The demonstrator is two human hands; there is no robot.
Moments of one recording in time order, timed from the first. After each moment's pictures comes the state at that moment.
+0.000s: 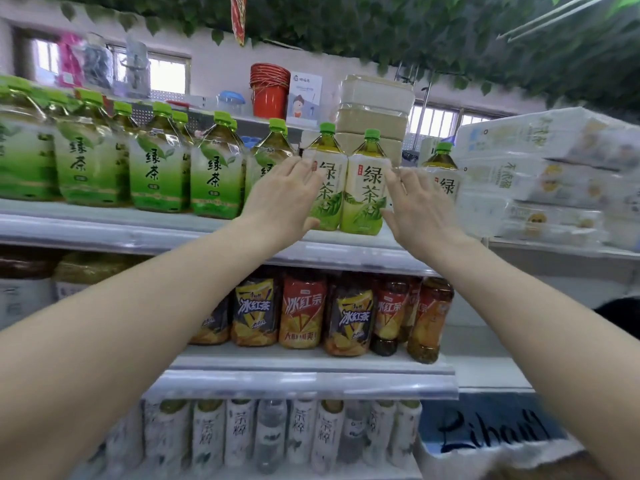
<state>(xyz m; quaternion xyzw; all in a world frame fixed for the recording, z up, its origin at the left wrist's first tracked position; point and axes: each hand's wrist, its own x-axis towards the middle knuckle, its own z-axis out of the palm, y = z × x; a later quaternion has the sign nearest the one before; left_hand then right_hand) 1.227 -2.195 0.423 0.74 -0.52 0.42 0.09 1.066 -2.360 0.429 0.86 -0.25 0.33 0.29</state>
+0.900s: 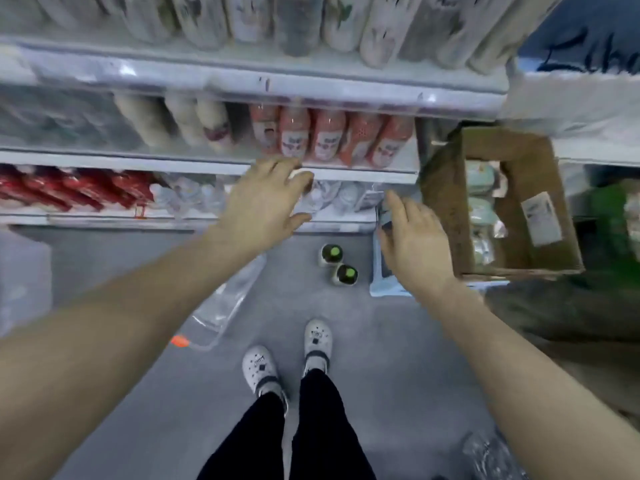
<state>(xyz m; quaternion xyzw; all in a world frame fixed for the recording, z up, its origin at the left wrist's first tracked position) 1.146 -2.080 -0.159 0.79 -0.60 0.00 0.12 0.927 -2.222 -0.170 0.96 -0.28 0.08 -0.02</state>
